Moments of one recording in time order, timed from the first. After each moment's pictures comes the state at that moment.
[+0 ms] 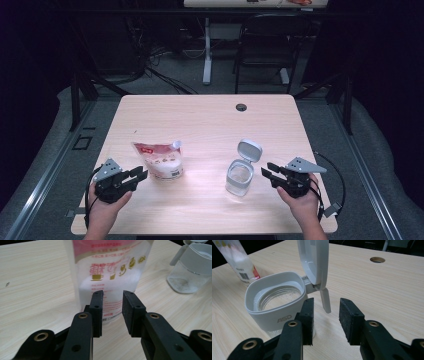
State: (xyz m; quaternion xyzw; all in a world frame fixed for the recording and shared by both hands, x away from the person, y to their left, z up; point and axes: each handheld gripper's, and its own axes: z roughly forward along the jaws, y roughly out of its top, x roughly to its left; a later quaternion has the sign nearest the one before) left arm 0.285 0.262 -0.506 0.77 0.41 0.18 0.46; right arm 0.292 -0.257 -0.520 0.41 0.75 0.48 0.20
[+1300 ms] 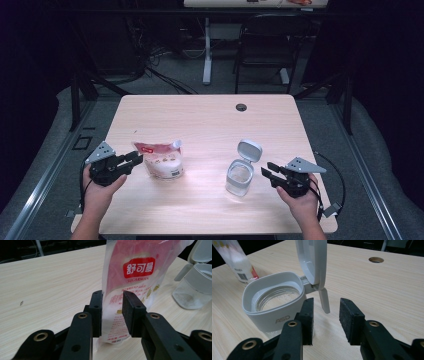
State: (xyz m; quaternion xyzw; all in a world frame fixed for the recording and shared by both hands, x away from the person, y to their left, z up) left arm 0.317 0.274 -0.482 0.76 0.40 0.18 0.48; right arm 0.293 -0.257 -0.521 0.41 0.74 0.48 0.21
